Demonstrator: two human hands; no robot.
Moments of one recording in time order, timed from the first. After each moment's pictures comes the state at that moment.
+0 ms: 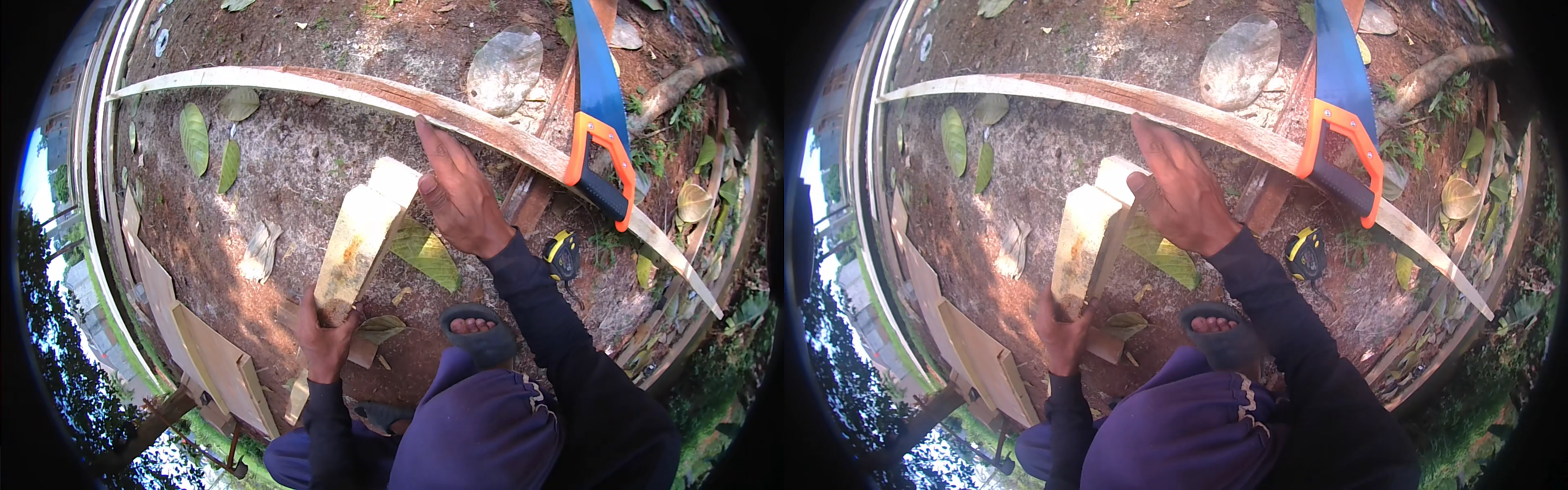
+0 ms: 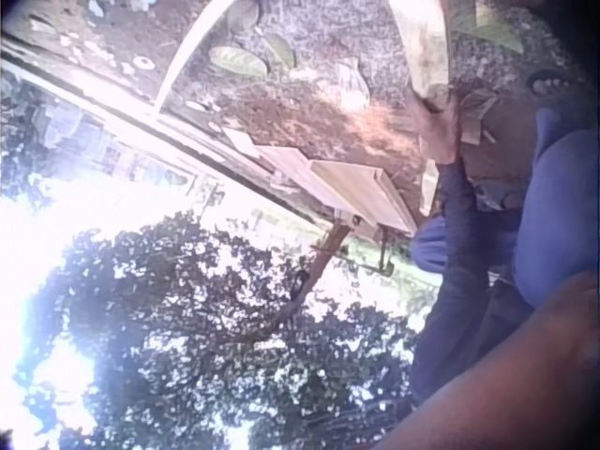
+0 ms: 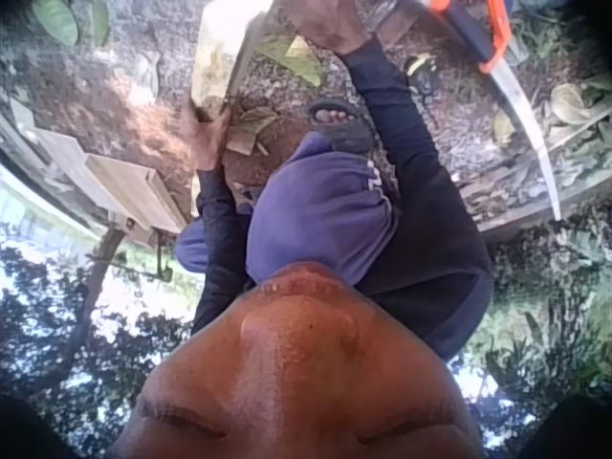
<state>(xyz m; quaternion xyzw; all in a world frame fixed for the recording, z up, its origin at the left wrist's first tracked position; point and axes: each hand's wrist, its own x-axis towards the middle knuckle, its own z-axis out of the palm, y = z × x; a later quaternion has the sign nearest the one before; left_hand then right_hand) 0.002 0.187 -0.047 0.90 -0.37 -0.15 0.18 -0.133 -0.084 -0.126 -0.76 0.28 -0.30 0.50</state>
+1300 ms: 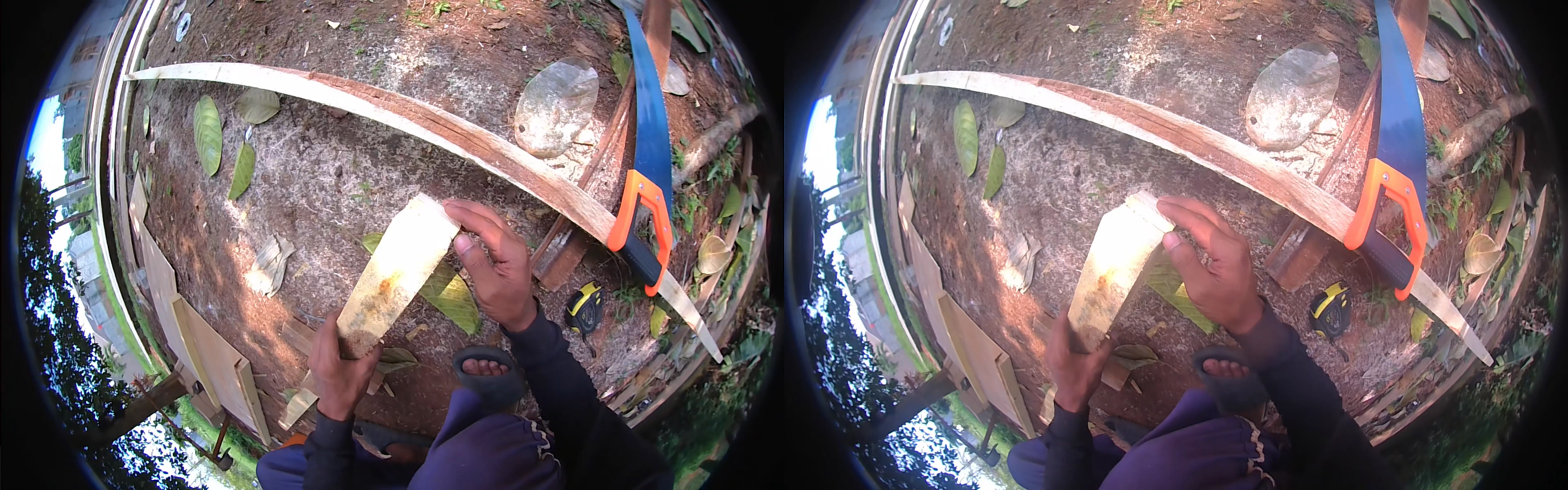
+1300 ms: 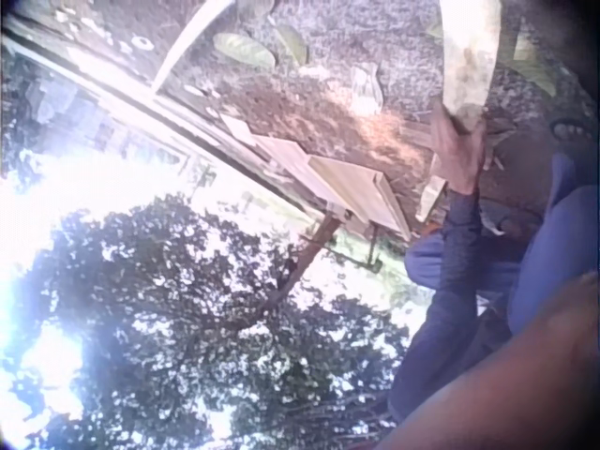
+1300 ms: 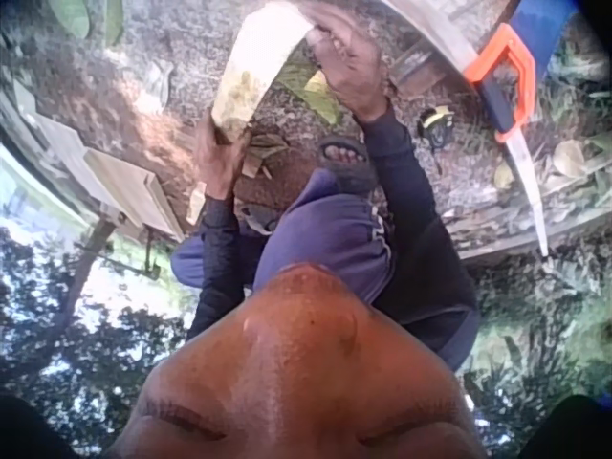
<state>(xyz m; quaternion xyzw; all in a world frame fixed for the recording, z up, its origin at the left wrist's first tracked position) -0.006 0.156 -0.035 0.91 -0.34 -0.18 0.12 -0.135 -0.070 -0.121 -0.60 0.31 -0.32 0.66</state>
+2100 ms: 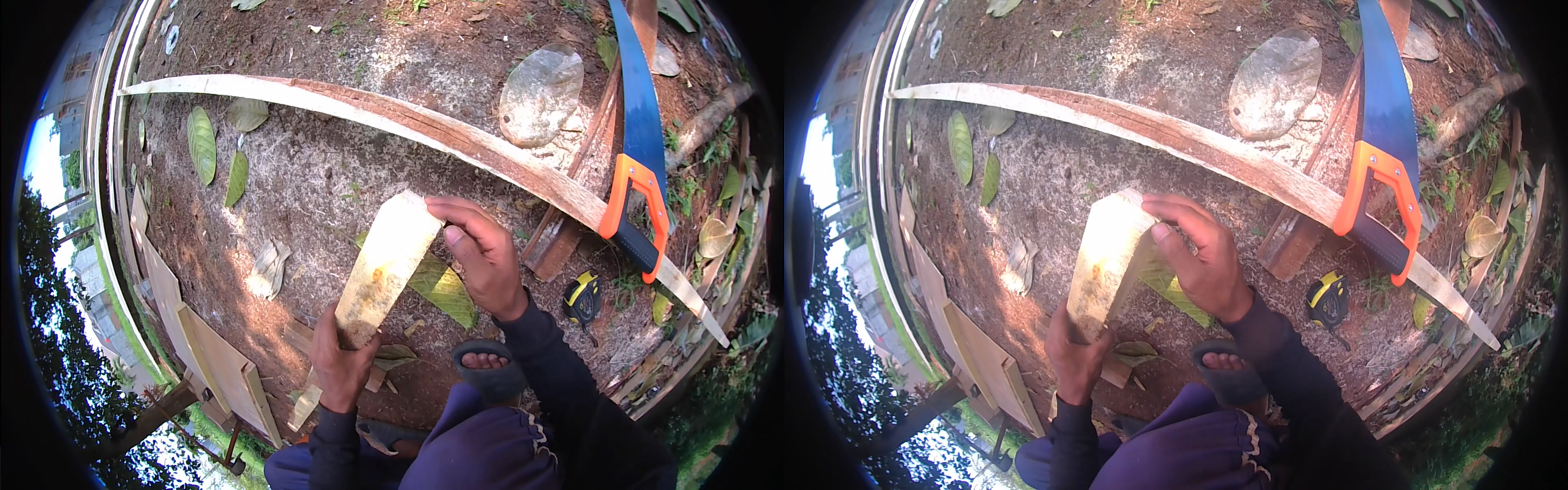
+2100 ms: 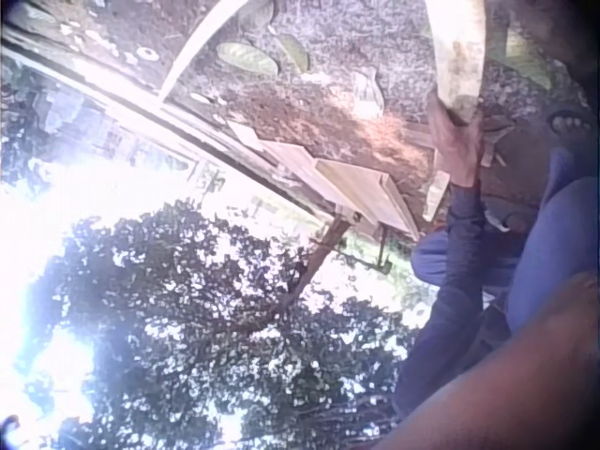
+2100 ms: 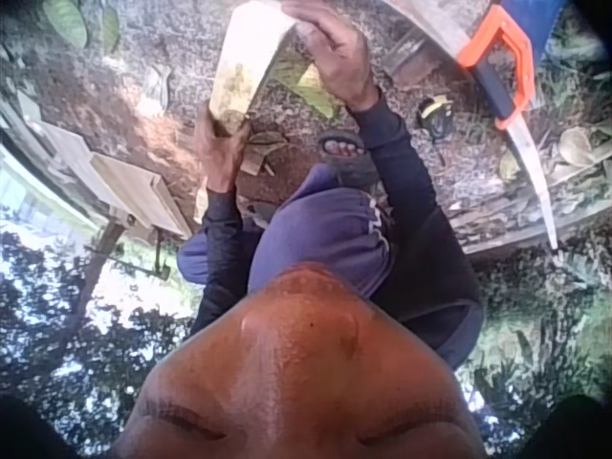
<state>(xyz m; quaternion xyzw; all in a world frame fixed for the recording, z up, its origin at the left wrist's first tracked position) -0.002 0.149 -0.046 0.90 -0.37 -0.17 0.14 -0.136 -0.069 -0.130 -0.55 0.29 -0.31 0.72</state>
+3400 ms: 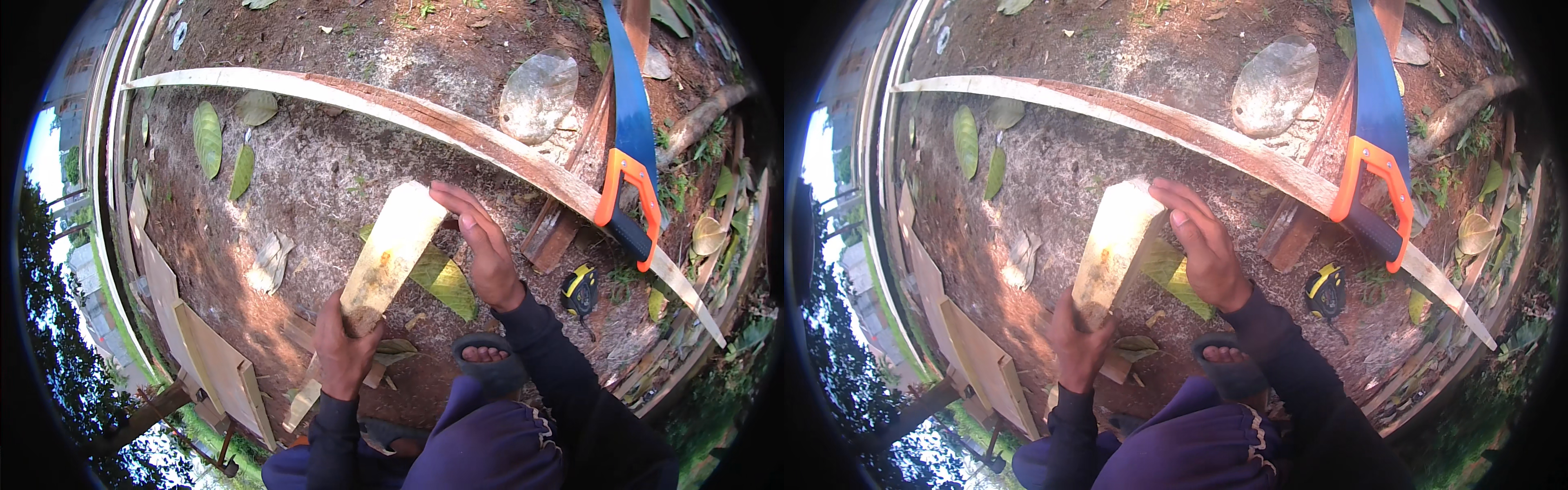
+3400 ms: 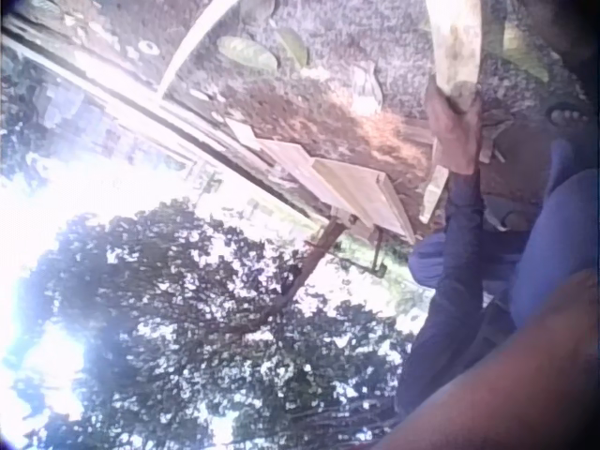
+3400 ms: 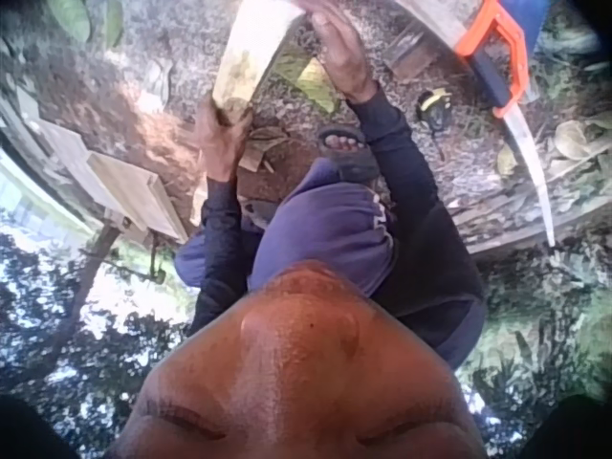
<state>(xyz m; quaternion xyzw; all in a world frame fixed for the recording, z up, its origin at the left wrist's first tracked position) -0.004 0.151 -0.049 0.89 -0.38 -0.16 0.17 -0.139 -0.062 -0.129 -0.53 0.29 -0.25 0.76</state>
